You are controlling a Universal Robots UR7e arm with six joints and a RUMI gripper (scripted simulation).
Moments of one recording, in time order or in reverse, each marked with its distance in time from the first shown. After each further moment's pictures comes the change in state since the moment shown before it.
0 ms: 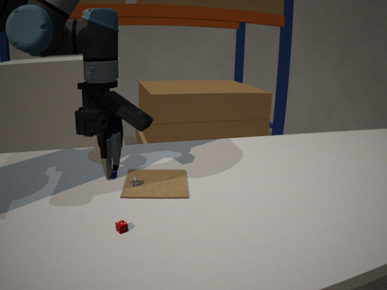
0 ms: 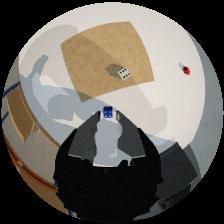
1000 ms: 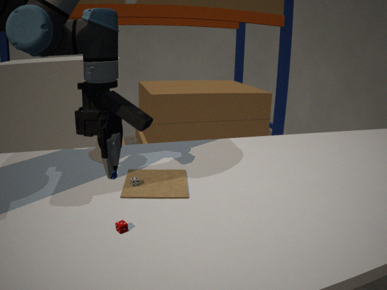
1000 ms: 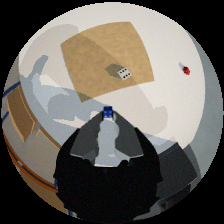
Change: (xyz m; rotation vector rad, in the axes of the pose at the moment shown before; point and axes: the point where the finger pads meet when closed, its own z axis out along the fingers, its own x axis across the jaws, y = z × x) arm 0.000 0.000 0.000 0.000 0.000 0.000
